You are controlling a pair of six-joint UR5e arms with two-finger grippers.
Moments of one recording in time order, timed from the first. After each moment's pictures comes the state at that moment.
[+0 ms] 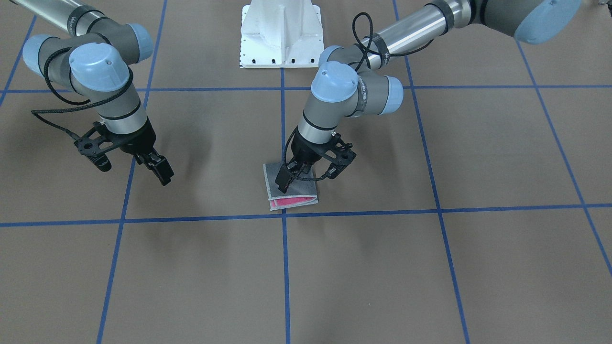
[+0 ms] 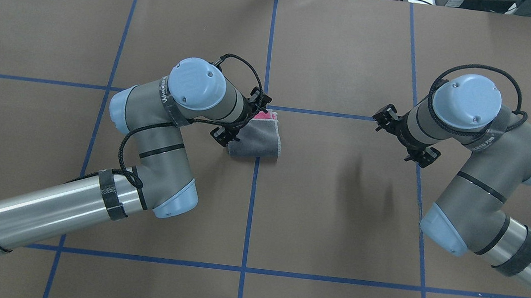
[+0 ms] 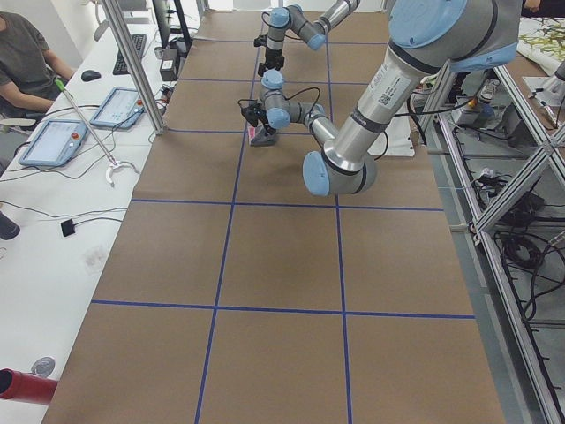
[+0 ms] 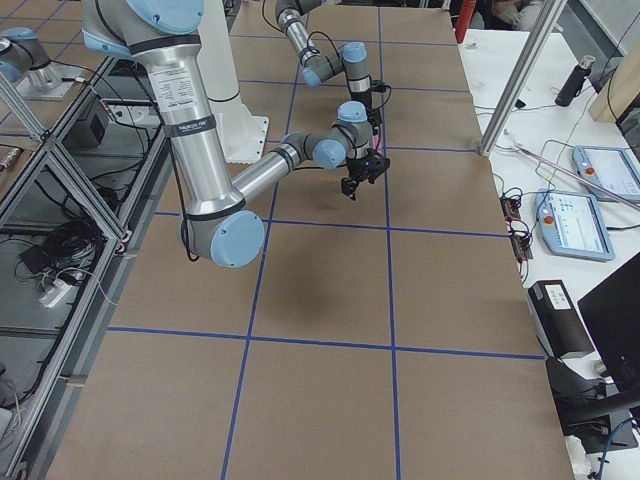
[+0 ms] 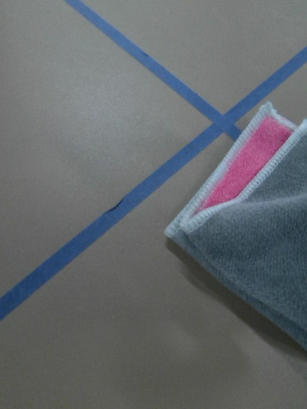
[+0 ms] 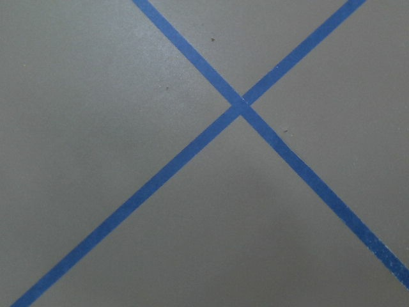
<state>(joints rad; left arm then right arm) -0.55 -2.37 -1.32 -2.09 -1.80 -2.10 0.71 -1.24 1.77 -1.40 1.86 1.79</state>
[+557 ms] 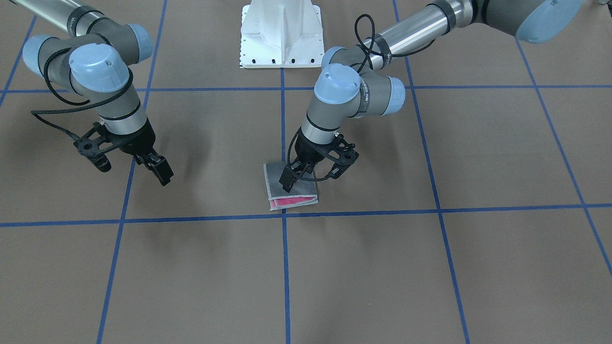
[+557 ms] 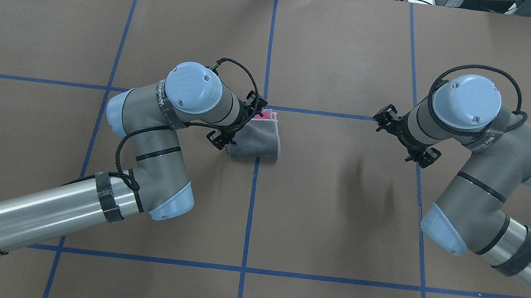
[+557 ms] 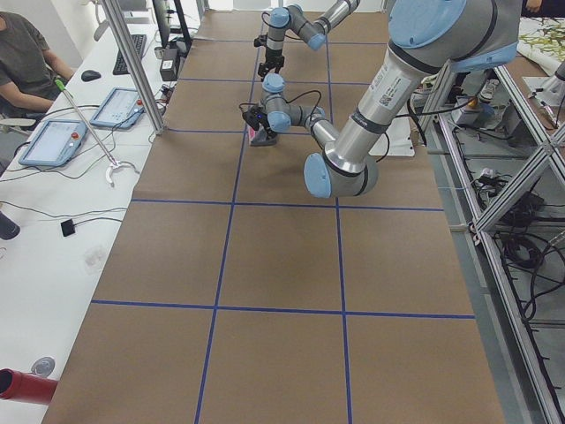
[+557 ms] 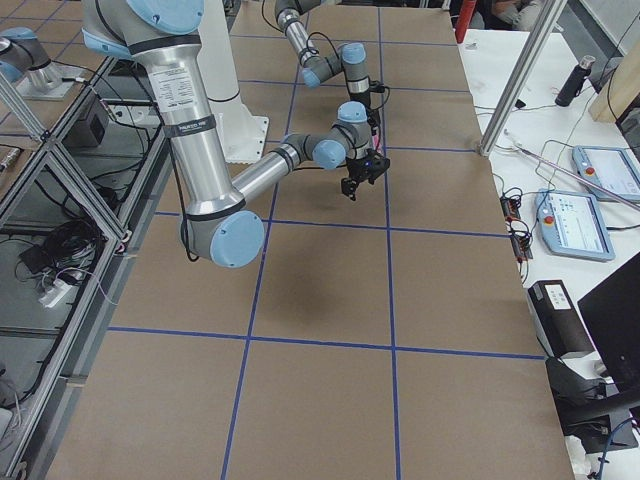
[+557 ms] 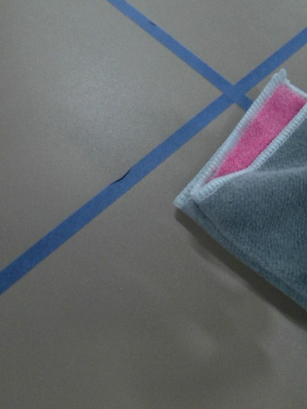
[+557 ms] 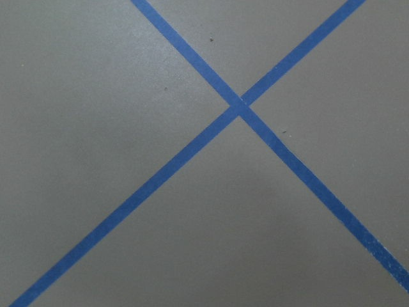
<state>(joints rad) -0.55 -2.35 -1.32 -2.09 -1.80 -2.10 0.71 -1.24 1.77 -1.40 1.86 1.79</state>
